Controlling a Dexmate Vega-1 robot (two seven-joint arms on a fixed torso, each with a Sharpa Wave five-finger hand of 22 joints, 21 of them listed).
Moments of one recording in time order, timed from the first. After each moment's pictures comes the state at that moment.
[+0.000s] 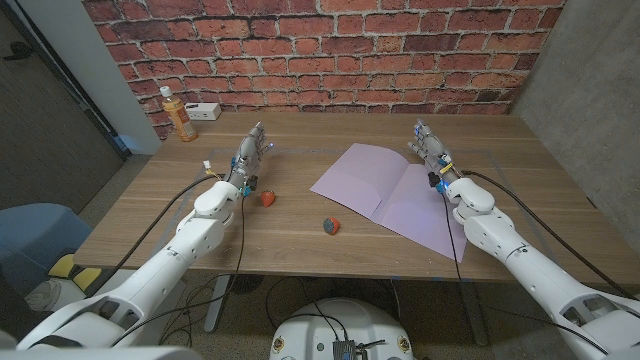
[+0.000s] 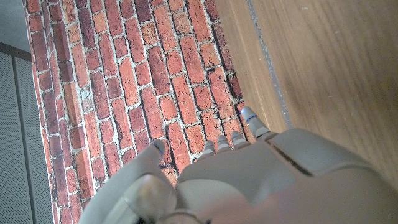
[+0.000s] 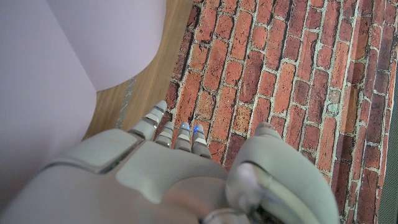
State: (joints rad) left arm 0.82 0.51 0.38 -1.28 -0.62 -0.29 -0.02; left_hand 0.11 0.11 0.46 0.16 0.27 -0.17 -0.05 0.18 0.17 -0.17 -0.06 0.20 0.18 -0.17 -0.03 0.19 0.17 -0.17 0.00 0.78 0.17; right arm -0.82 -0.51 -0.38 -1.28 0.65 0.28 0.04; right_hand 0.45 0.14 0.02 0.09 0.29 0.05 0.03 0.18 0.17 0.01 0.06 0.18 0.18 -0.06 0.07 0.18 0.18 0.18 0.06 0.18 0.17
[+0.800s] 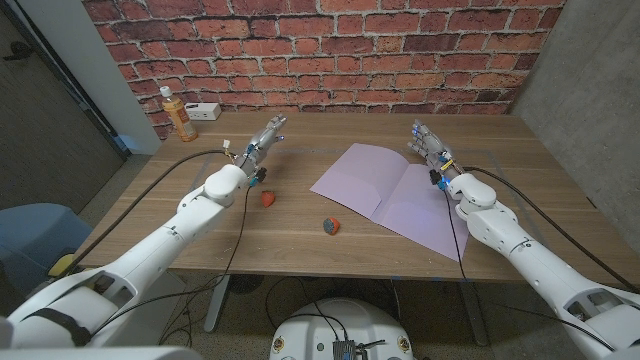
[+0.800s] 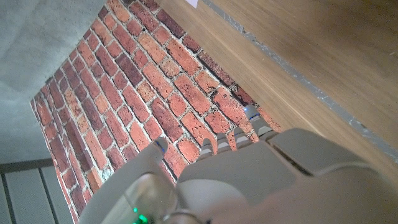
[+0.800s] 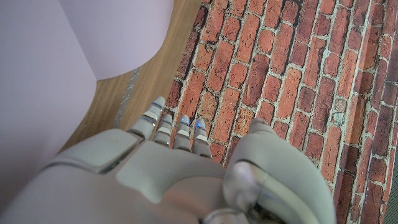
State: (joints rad) left arm 0.69 0.61 0.53 -1.35 -0.24 -0.19 0.07; left_hand 0.12 0.12 0.49 0.13 0.27 -0.15 -0.09 0.20 0.17 -0.17 -0.03 0.22 0.18 -0.15 0.05 0.20 0.17 -0.17 0.11 0.75 0.17; right arm -0.80 -0.54 -0.39 -1.30 0.61 0.23 0.01; right_hand 0.50 0.17 0.06 0.06 0.28 0.12 0.01 0.19 0.17 0.11 0.11 0.21 0.18 0.03 0.12 0.21 0.18 0.21 0.11 0.19 0.17
